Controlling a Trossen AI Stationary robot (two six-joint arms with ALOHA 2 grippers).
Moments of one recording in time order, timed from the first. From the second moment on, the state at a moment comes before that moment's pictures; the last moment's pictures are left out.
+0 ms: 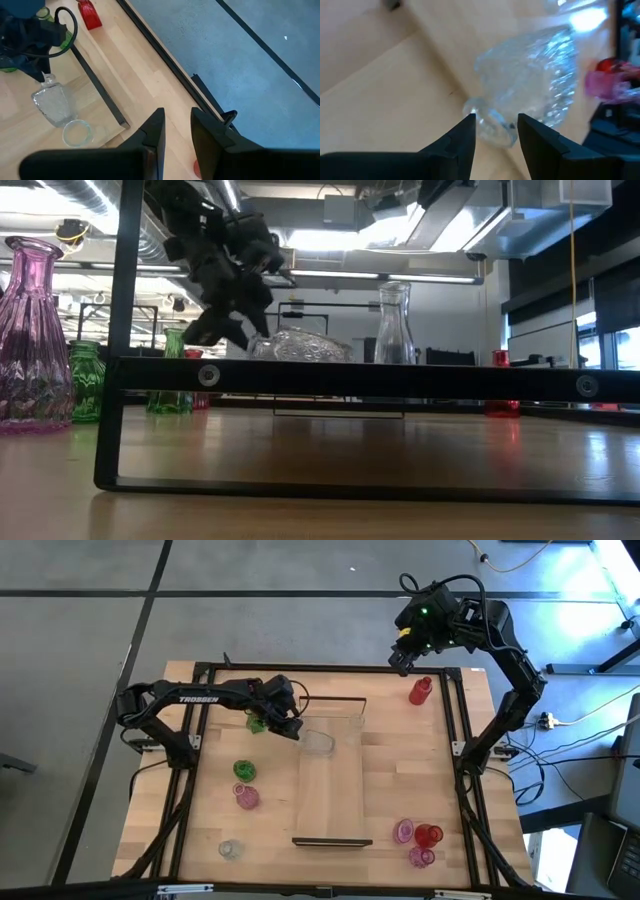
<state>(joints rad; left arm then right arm) 0.40 1.53 0.95 -0.43 0.46 -0.78 -0.49 1.67 2.35 -1.57 0.14 0.04</state>
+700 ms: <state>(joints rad) 0.38 1.53 0.95 -0.42 0.46 -0.86 -0.48 1.67 2.35 -1.57 0.14 0.02</state>
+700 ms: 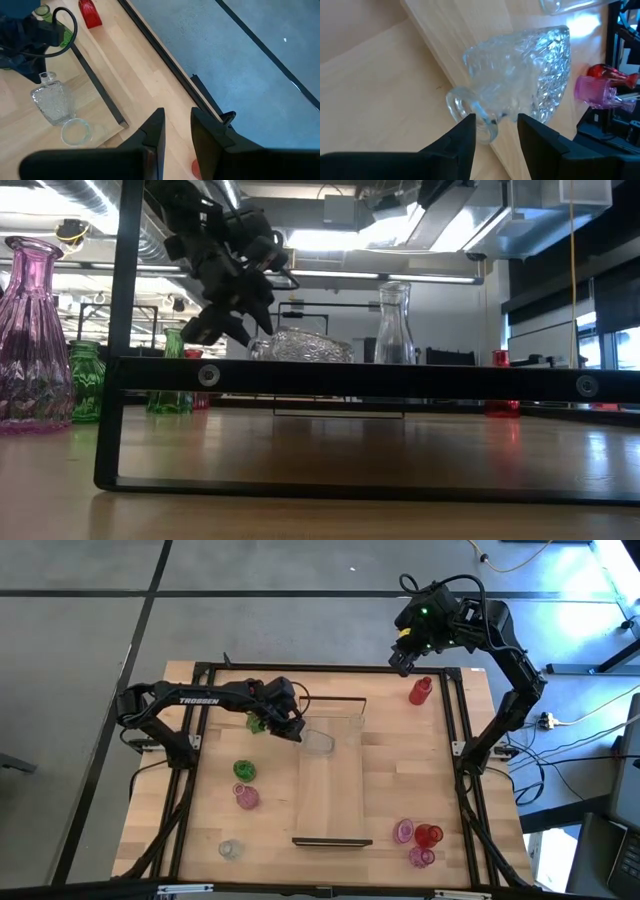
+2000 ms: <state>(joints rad) 0.26 1.41 1.27 -0.77 0.16 -0.45 -0.48 1.67 2.35 -1.57 0.15 0.00</state>
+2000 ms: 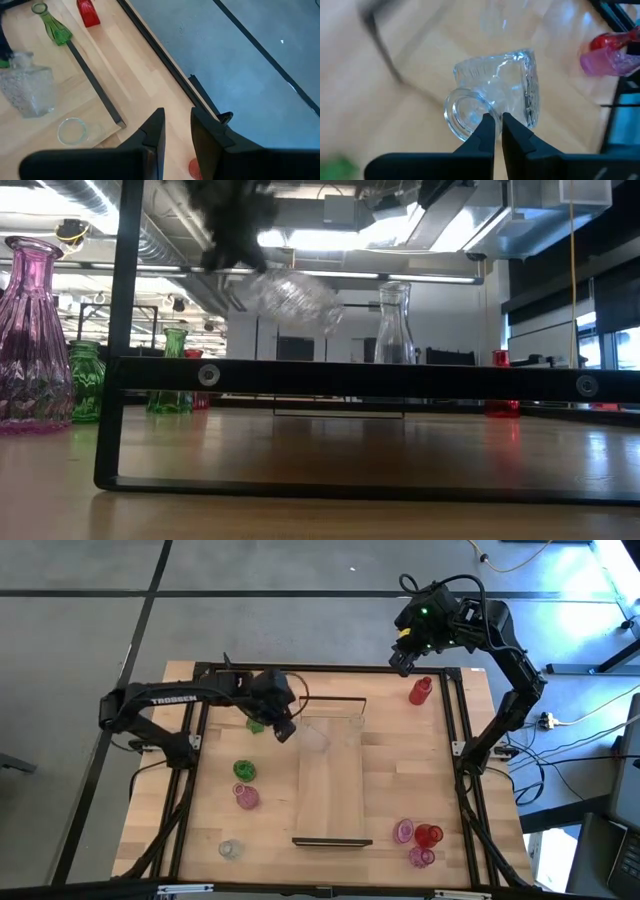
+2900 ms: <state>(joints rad) 0.07 1.93 1.87 -1.31 -0.31 0.34 -0.49 1.67 2.35 -1.57 0.14 -0.06</state>
